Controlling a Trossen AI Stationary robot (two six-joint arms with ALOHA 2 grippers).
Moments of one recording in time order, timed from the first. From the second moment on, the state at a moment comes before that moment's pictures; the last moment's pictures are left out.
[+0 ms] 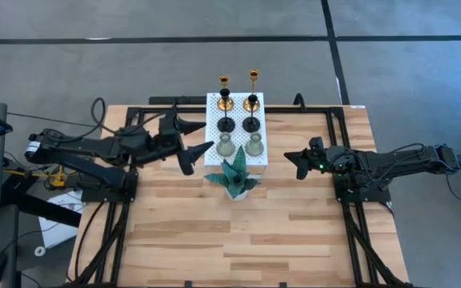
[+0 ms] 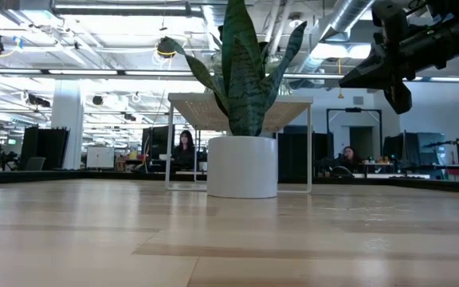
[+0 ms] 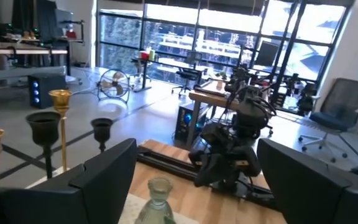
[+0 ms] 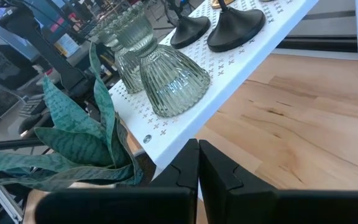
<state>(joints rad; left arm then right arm) -0.13 0.88 0.97 0.15 -0.46 -0.09 0.02 0.64 0.32 0.01 0.40 0.73</state>
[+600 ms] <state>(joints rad) -0.24 0.87 0.97 0.15 -0.36 -0.09 0.03 0.64 0.32 0.01 0.39 0.73</state>
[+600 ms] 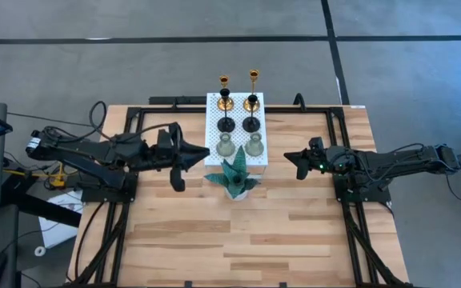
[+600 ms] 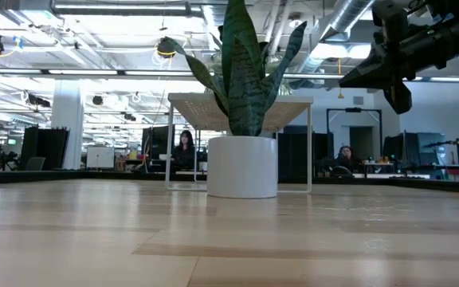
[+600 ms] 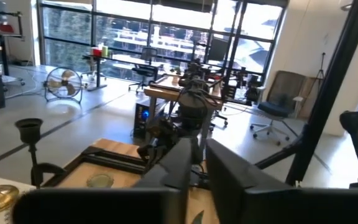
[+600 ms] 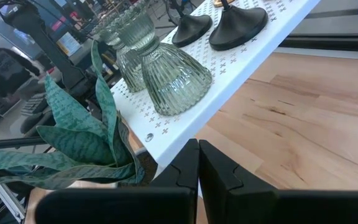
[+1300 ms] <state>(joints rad) -0.37 0.87 0.97 0.15 -0.36 -0.14 0.05 0.64 0.32 0.16 0.24 0.55</state>
